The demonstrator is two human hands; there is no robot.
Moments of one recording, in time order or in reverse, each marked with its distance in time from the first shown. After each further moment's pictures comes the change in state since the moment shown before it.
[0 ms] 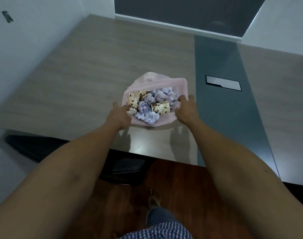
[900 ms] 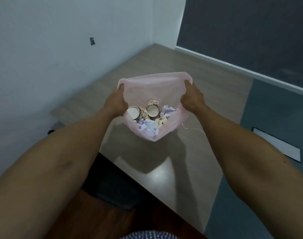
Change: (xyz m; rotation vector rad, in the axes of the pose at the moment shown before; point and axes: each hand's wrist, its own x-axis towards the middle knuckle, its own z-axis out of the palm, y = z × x) left_hand 0.036 -0.019 -0.151 -0.143 0.434 -0.229; right_hand 0.154 -0.161 -0.079 0.100 -0.102 -0.441
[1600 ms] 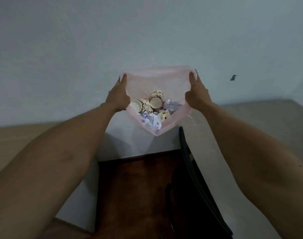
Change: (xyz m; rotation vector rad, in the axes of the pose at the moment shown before) left_hand -0.294 -0.292 -0.289 0.091 0.526 -0.563; right_hand -0.163 -0.443 0.108 0.111 -0.219 -0.773
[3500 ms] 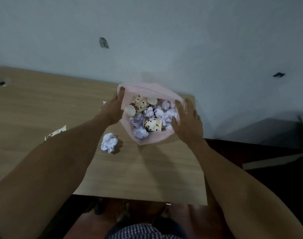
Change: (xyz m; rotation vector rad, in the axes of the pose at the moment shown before) left_hand -0.139 -0.760 -0.221 0.132 -0.237 -0.235; right_hand -0.168 -0.557 0.521 -0.323 0.004 -0.498
